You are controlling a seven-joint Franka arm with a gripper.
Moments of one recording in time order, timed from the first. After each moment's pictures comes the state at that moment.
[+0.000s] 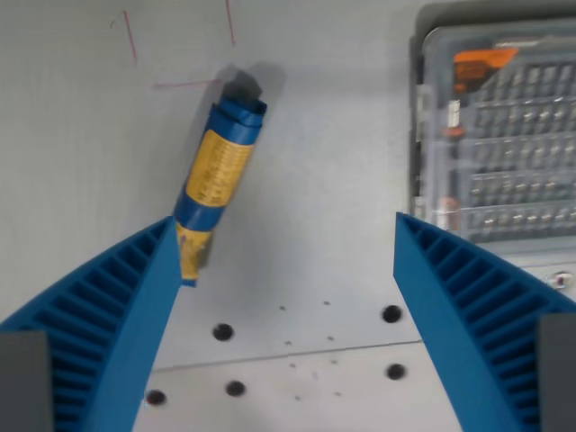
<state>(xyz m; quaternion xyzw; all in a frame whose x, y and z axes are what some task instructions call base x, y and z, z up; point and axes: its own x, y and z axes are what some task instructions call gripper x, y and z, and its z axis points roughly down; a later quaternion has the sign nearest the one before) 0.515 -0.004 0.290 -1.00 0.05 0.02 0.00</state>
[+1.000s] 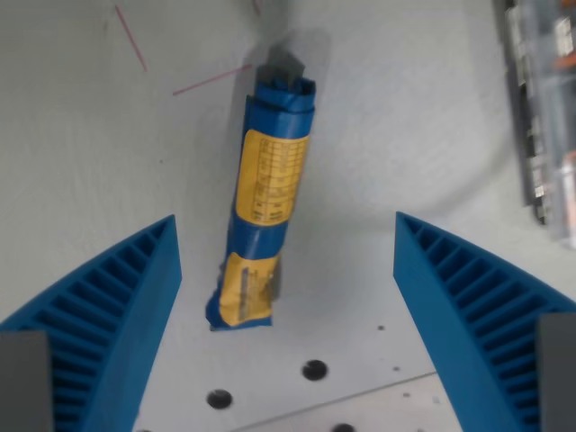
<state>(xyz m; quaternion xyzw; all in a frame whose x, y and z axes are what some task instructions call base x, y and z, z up) 0.491 0.031 0.214 -0.99 0.17 0.01 0.00</state>
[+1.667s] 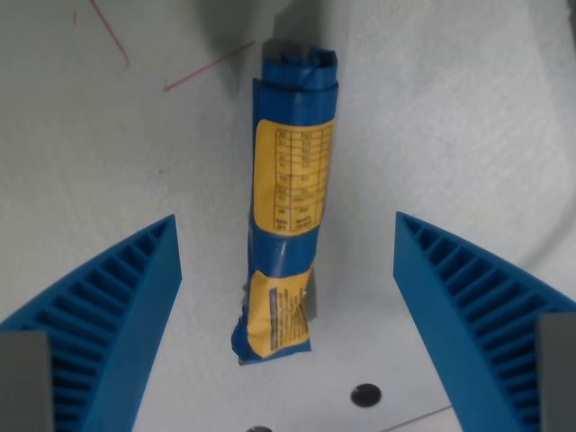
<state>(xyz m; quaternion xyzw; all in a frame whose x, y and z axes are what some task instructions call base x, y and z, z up) 0.479 0.046 0.169 -0.98 0.22 0.01 0.00</state>
